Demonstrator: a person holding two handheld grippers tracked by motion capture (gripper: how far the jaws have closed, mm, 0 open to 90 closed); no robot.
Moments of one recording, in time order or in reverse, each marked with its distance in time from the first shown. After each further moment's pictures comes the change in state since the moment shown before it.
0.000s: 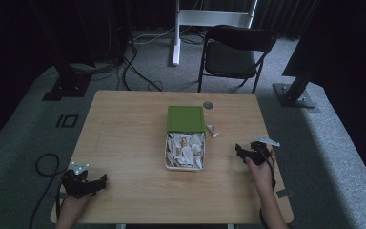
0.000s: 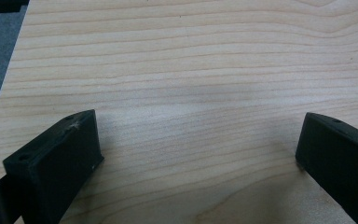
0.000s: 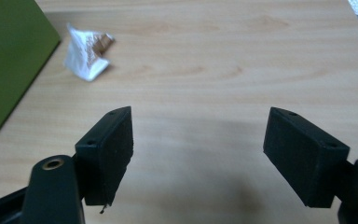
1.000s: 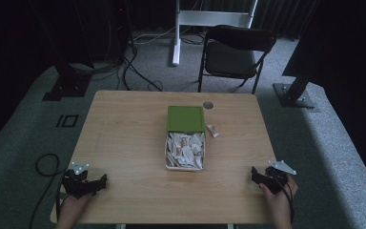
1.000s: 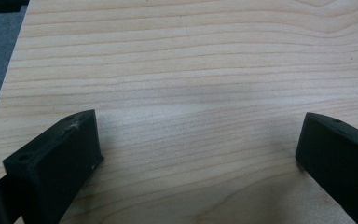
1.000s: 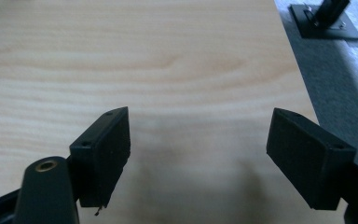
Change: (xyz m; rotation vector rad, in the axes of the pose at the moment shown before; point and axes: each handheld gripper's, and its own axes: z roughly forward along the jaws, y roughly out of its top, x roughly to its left) left arm 0.000 0.000 0.000 0.001 0.000 0.002; right arm -0.022 -0.064 -0.064 0.031 -0.167 -0.026
